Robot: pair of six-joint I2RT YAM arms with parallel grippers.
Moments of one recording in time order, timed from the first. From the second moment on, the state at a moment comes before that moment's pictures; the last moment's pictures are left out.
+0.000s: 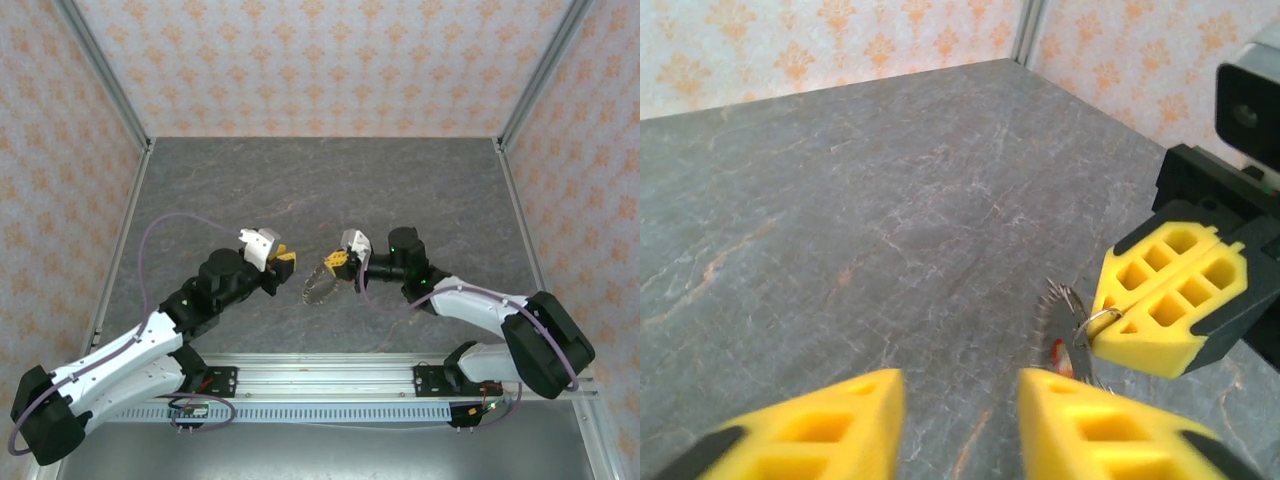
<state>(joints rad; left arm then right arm) -0.68 0.82 0.51 -0.01 0.01 -0.14 0.62 1.28 0.53 0.43 -0.71 -0.18</state>
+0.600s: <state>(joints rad) -0.61 0.97 0.60 0.04 0.34 0.06 0.51 1.34 0.74 -0.03 -0.94 -0.45</state>
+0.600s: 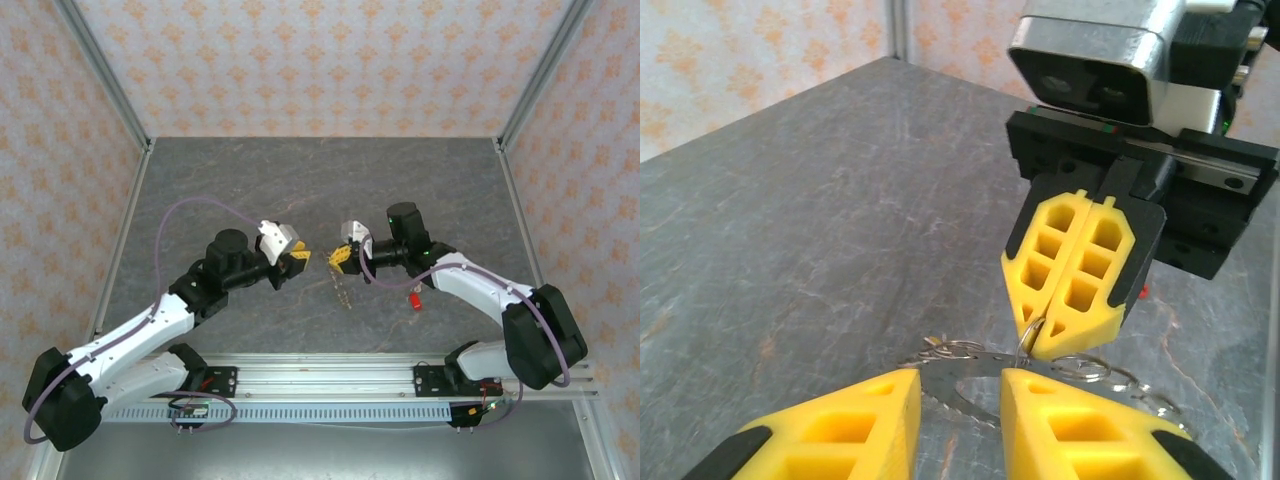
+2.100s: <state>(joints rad) -0.61 1.25 0.78 -0.11 0.64 0.28 0.47 1.34 0.77 -0.18 -1.10 -0.62</state>
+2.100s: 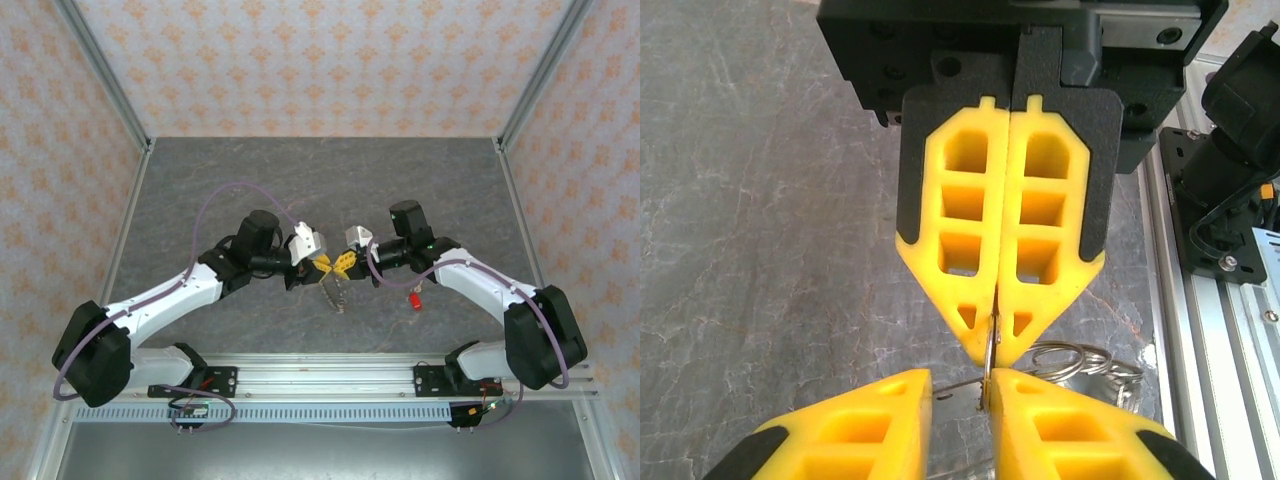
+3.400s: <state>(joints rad) -0.61 1.27 0.81 -0.15 0.63 0.27 0.47 1.35 0.77 -0.11 -1.12 -0.52</state>
